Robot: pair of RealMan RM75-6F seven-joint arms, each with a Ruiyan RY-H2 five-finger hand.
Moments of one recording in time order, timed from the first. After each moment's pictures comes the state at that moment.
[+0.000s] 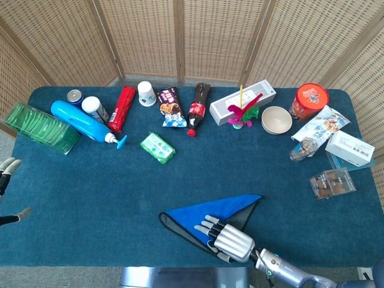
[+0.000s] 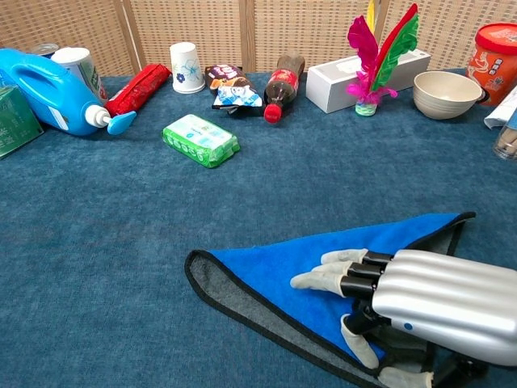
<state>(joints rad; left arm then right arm) -0.09 -0.84 -0.04 -1.89 1.42 1.41 0.00 0.57 -1.52 -0.24 -1.51 -1.87 1.09 -0.11</state>
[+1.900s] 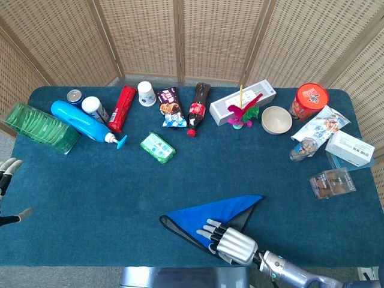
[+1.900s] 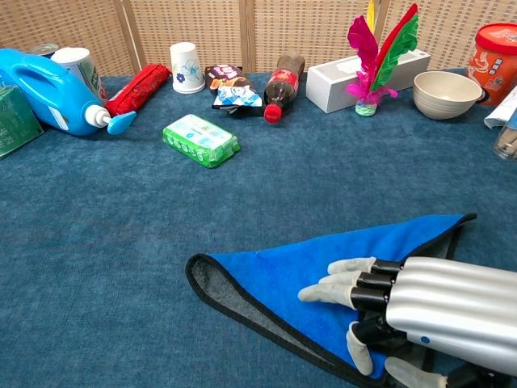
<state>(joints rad) -0.09 -0.84 -0.04 -1.89 1.42 1.41 0.00 0.58 -1.47 -0.26 -1.54 -1.91 1.07 -0.11</state>
